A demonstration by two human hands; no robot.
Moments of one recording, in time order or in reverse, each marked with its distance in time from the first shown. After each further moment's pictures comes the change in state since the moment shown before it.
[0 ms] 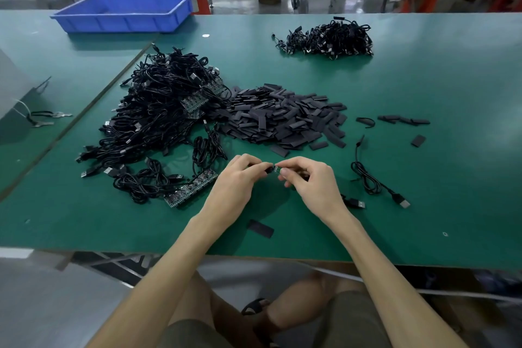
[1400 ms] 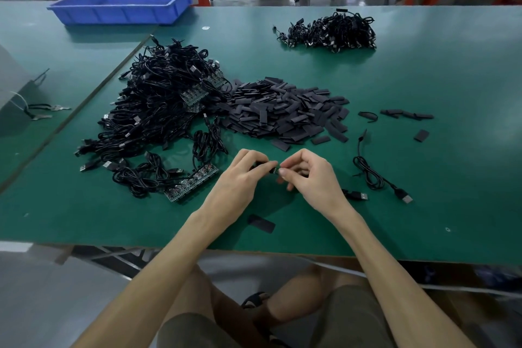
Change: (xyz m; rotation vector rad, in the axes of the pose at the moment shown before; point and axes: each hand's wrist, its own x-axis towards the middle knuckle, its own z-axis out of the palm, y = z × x) left_hand -0.005 -0.006 0.006 0.082 0.002 0.167; right_hand 0.000 0.003 0.000 0.079 -0.065 0.094
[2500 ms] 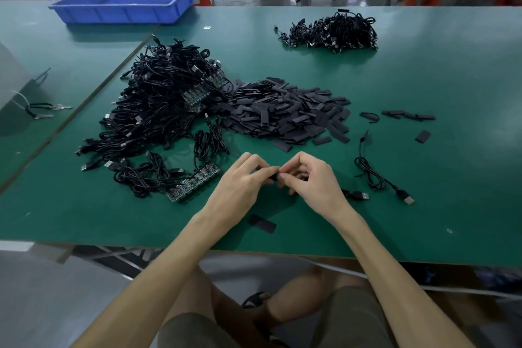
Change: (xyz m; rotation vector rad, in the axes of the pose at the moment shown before) left_hand 0.000 0.011 -0.008 -0.032 0.019 0.001; right_hand -0.003 0.003 0.001 -0.058 -0.042 -0.022
